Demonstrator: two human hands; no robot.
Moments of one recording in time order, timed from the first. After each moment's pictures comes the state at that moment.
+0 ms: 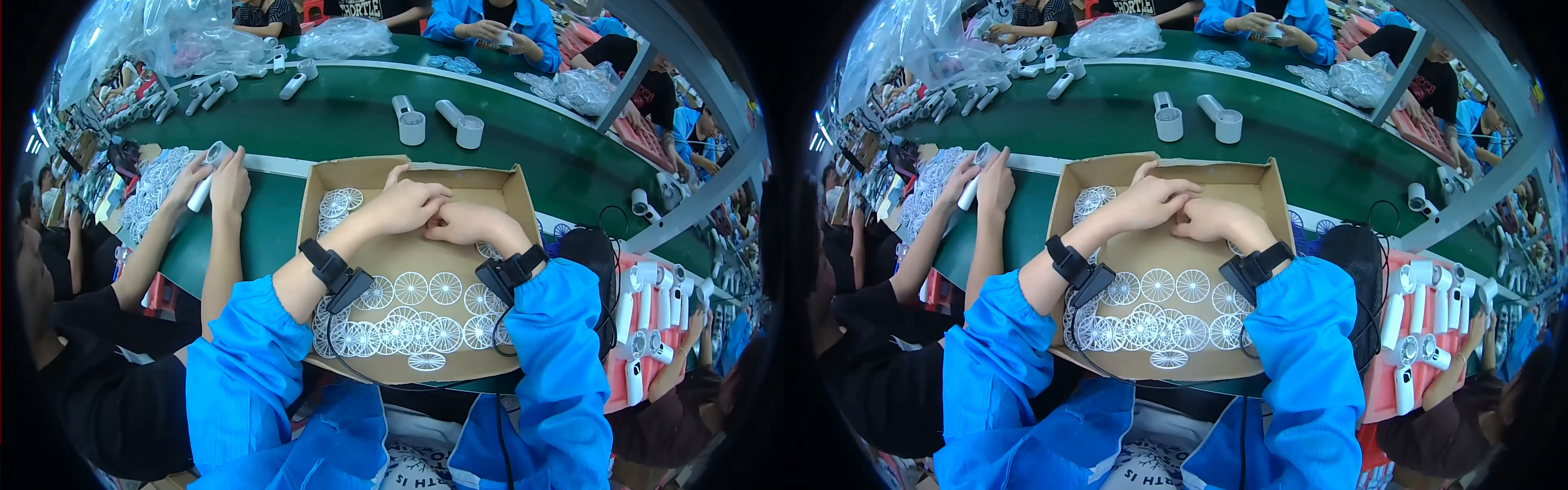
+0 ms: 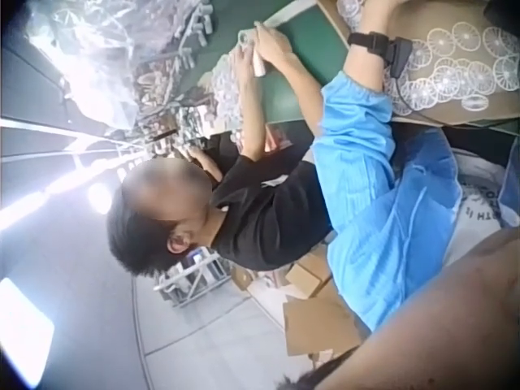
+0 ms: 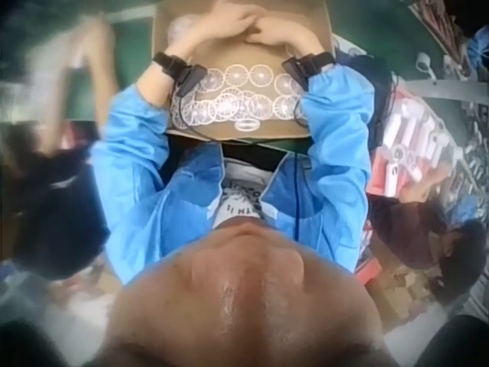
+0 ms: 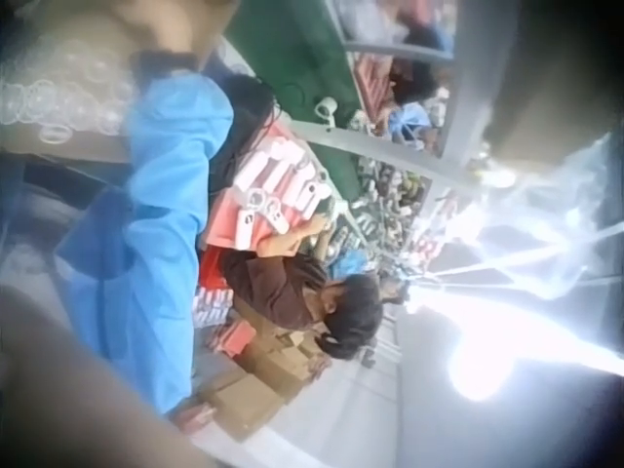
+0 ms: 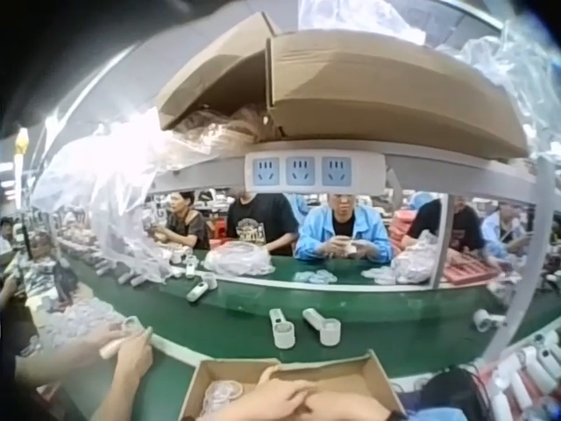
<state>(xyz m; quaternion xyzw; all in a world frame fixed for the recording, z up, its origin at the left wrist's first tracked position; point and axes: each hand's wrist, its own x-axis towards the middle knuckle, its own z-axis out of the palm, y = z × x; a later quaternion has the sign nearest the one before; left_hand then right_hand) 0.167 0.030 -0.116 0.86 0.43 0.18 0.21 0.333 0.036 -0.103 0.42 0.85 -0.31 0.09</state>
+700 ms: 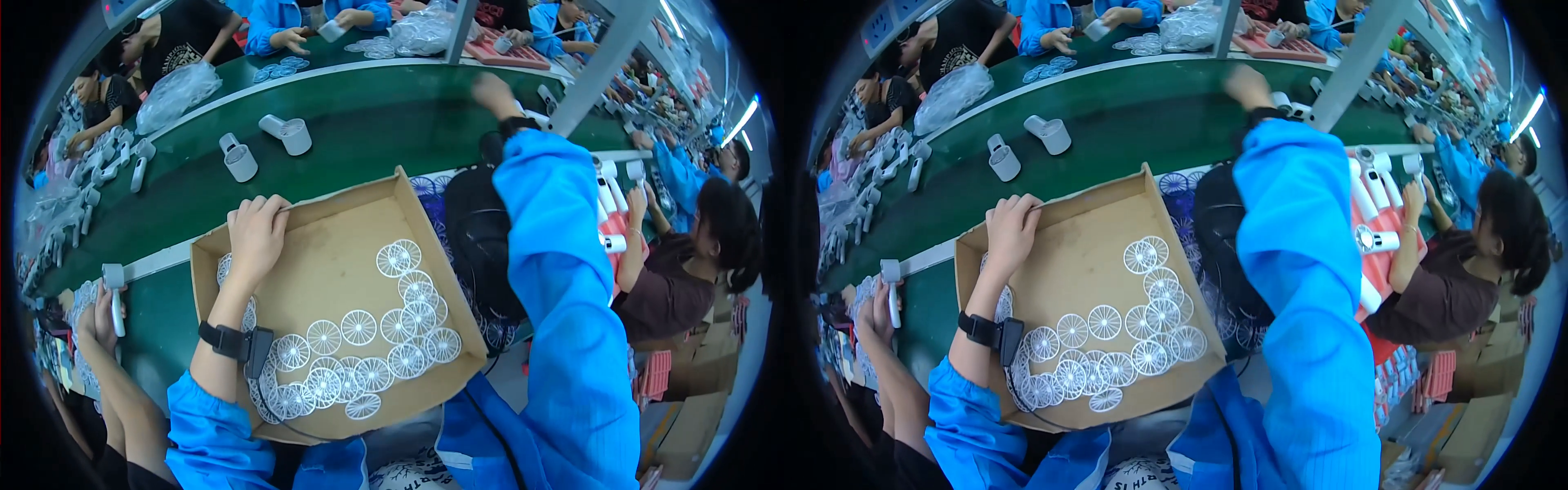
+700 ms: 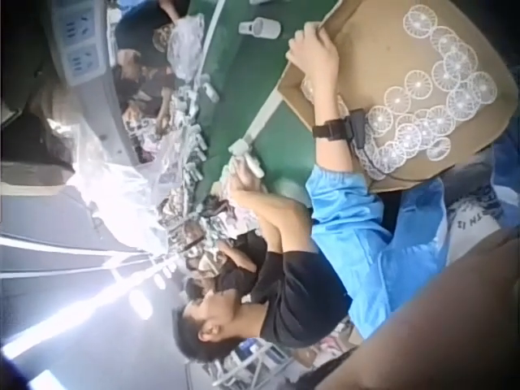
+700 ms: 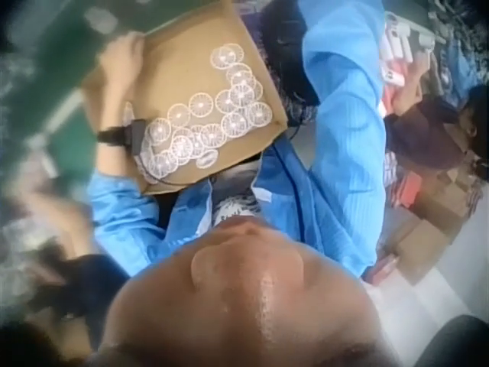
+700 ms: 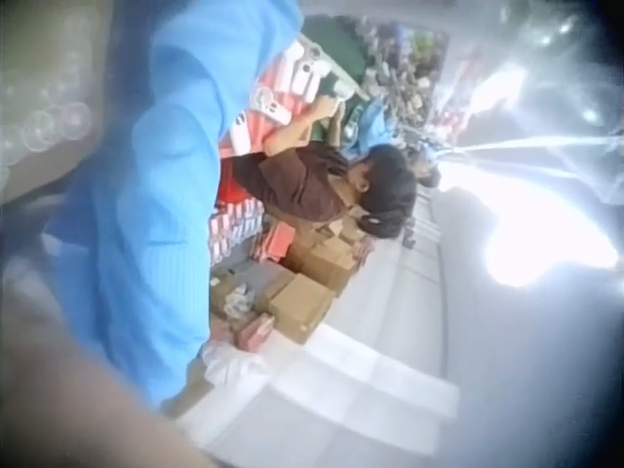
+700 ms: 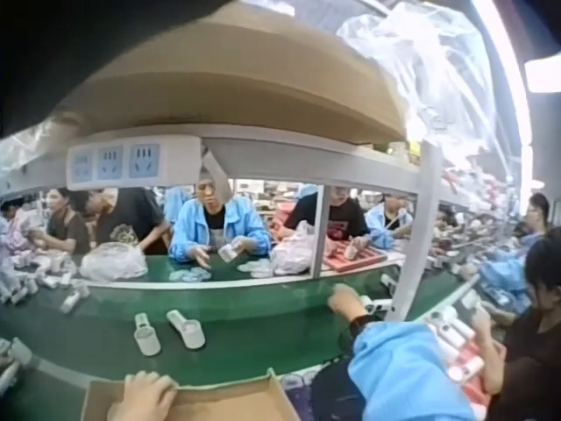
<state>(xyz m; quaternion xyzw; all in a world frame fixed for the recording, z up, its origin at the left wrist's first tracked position) 0.194 0.046 -0.121 0.85 0.46 0.26 -0.01 0.681 0.153 -0.078 0.80 0.56 0.10 -0.19</state>
